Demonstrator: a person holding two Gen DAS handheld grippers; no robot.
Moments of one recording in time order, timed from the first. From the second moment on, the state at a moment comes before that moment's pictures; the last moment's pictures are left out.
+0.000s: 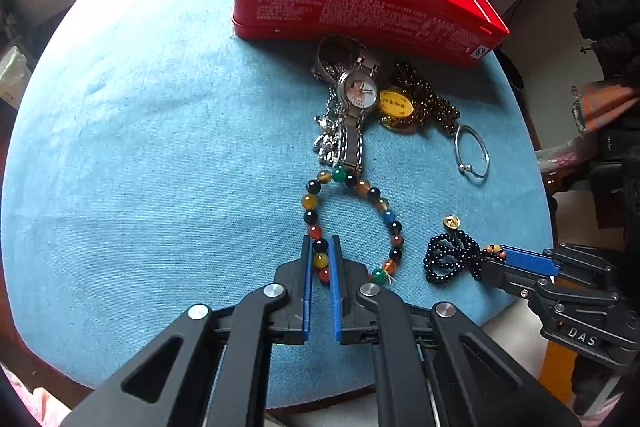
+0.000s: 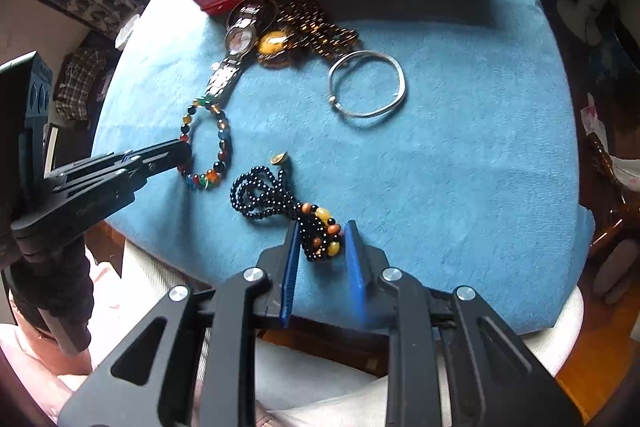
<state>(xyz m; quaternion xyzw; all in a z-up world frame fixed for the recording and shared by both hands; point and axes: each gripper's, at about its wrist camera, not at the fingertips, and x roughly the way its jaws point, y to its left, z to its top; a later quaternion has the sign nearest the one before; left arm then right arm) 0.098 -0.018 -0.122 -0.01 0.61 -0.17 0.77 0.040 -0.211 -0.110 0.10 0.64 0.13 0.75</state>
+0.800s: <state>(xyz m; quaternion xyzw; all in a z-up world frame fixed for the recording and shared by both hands) 0.099 -0.033 -0.124 0.02 0.61 -0.16 0.78 0.044 -0.202 -0.110 0.08 0.65 0.15 0.75</state>
